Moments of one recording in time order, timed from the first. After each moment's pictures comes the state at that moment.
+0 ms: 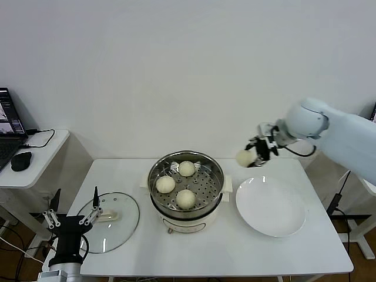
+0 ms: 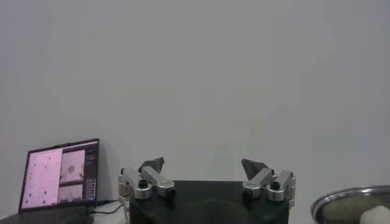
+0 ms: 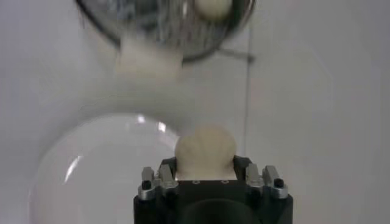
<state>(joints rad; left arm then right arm) 1.74 -1.32 -0.65 -2.31 -0.06 -0.08 -0.27 0.55 0.71 -1.12 1.54 0.30 -0.41 -0.98</state>
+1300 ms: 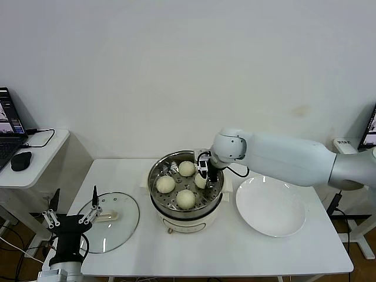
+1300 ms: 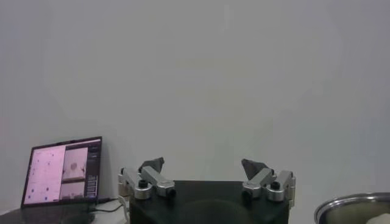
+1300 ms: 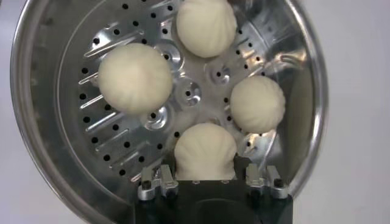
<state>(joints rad) 1.73 -1.33 -0.65 -2.30 -0.07 -0.08 -0.27 0.44 1.04 -1.25 1.43 0.38 -0.65 -0.80</state>
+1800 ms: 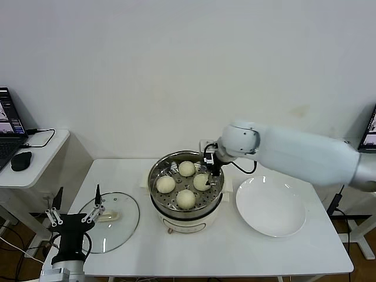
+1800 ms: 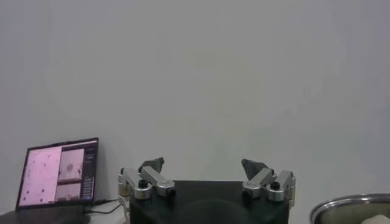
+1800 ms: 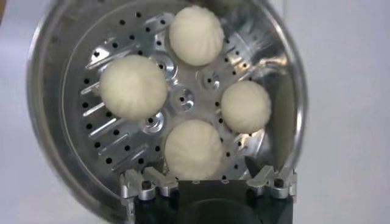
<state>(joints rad) 1.72 -1.32 -0.64 -2.30 -0.07 -0.08 -0.27 0.47 0.90 -1.16 1.59 0.47 -0.67 -0.72</state>
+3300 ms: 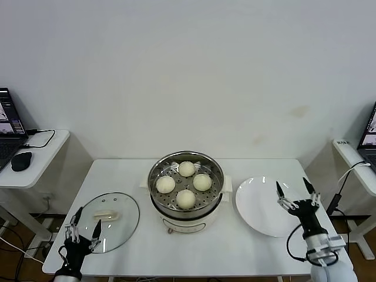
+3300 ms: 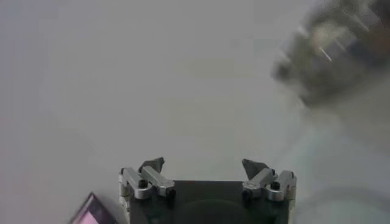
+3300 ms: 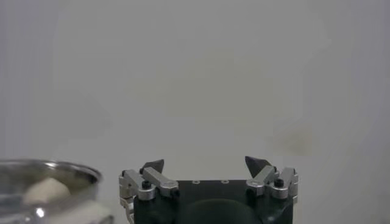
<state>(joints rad) 1.74 -1.21 -0.72 -1.96 0.92 -0.09 -0.21 -1.46 1.30 0.81 1.87 0.30 0.22 -0.22</state>
